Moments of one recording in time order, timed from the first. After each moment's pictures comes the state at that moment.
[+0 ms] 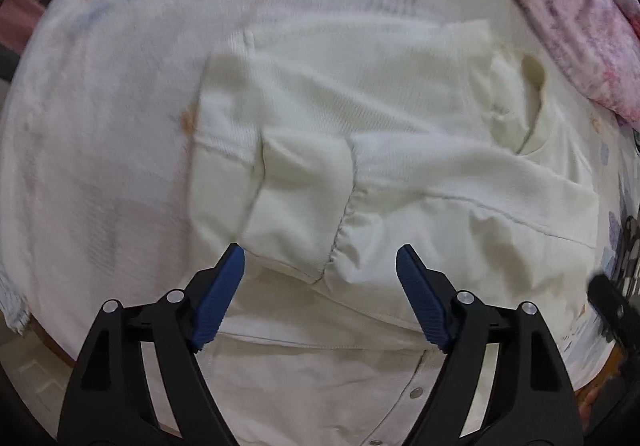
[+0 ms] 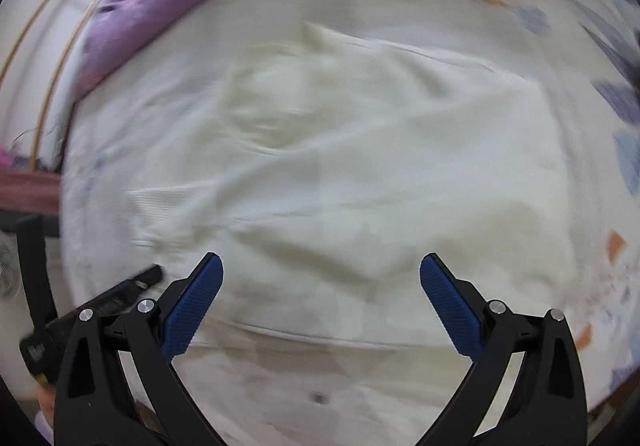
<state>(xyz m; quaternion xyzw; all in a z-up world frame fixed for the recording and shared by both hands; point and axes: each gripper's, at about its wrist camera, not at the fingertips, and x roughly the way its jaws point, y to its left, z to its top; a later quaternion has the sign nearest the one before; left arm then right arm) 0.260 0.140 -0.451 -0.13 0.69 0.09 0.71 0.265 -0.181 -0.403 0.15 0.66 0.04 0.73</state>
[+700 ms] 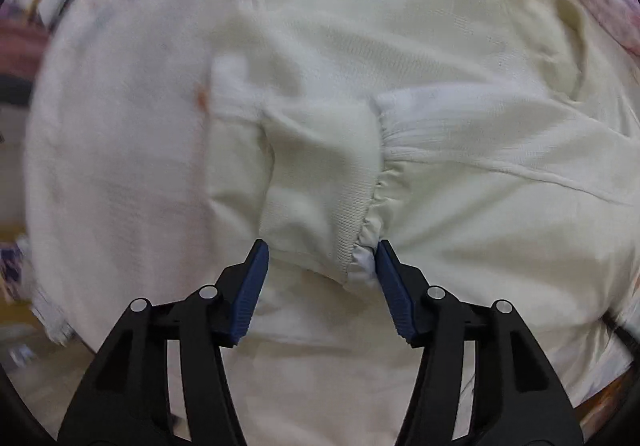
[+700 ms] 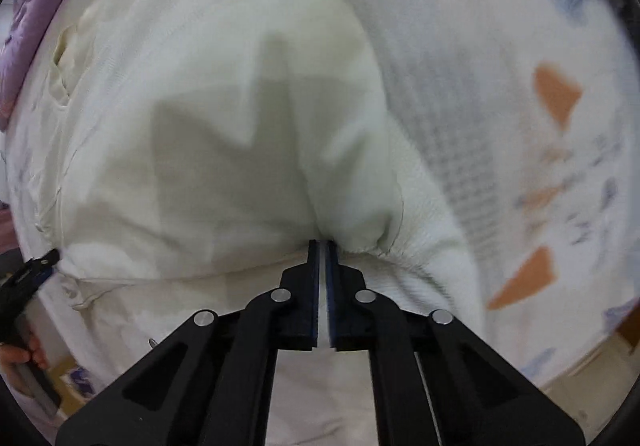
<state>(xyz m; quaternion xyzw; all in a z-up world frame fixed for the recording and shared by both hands) 0.247 0.121 -0.463 -0.02 0.70 0.12 0.70 0.213 -0.294 -0.471 0.16 0.73 -0.02 0.66</state>
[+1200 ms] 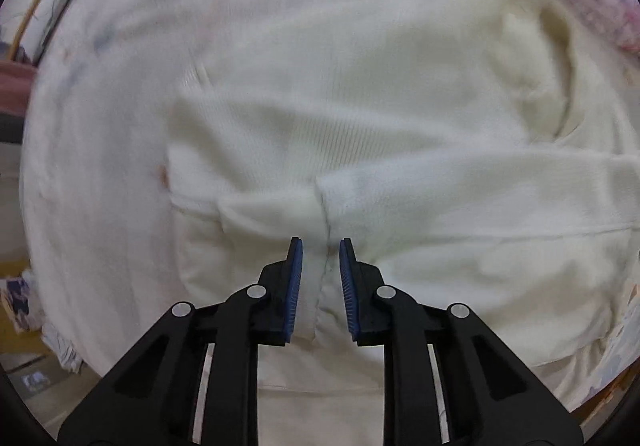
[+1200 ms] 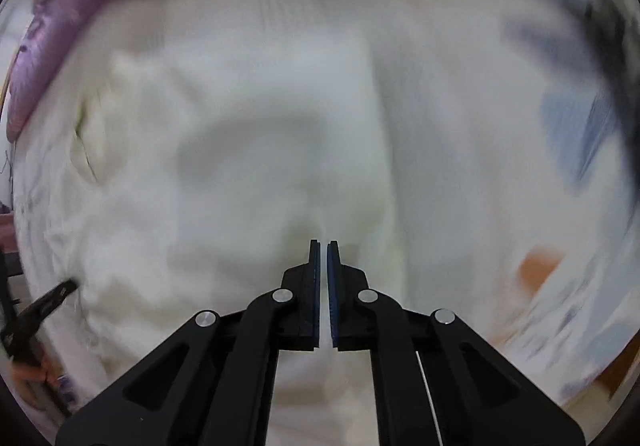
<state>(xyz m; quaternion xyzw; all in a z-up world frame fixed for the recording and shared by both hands) 0.308 0.096 -0.469 -0.01 0.70 0.09 0.71 0.329 -0.306 -0.456 0.14 0.68 -0.03 0.72</state>
